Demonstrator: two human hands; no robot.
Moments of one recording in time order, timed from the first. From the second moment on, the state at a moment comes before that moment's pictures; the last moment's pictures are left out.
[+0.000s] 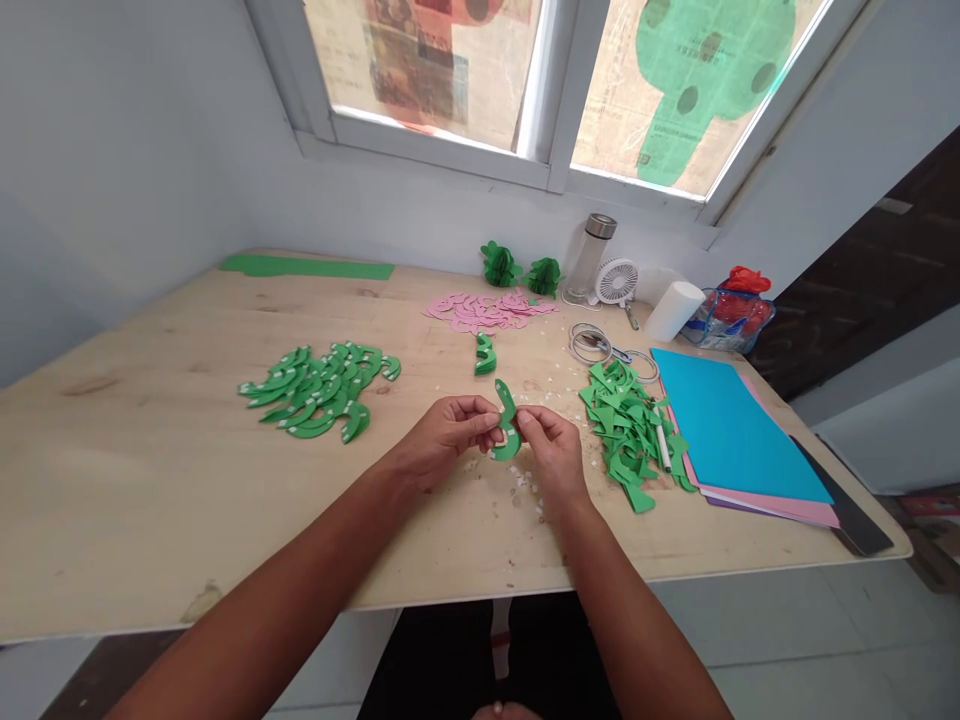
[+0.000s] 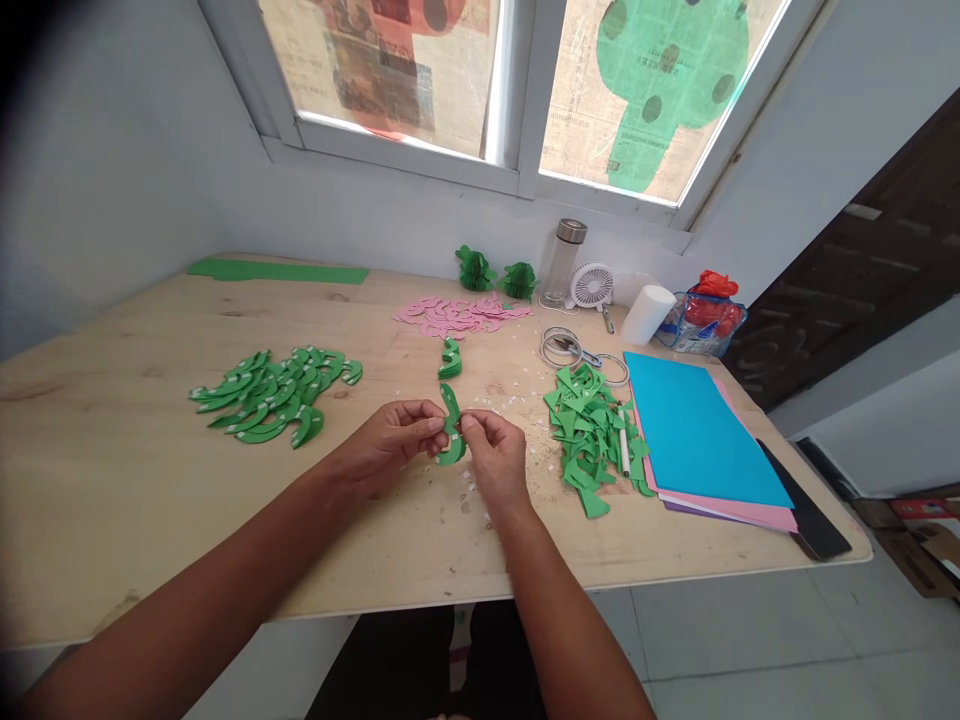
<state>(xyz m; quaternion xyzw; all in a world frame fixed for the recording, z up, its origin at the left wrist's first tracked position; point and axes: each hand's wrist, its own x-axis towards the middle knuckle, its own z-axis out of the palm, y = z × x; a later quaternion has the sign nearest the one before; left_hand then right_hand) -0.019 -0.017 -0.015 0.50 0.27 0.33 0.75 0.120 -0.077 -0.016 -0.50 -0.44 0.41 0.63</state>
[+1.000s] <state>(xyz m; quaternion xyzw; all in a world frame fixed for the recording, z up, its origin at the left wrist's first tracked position) -0.022 -0.020 -0.016 0.51 0.21 0.28 0.78 0.120 -0.081 -0.010 -0.47 -0.40 0.46 0.64</state>
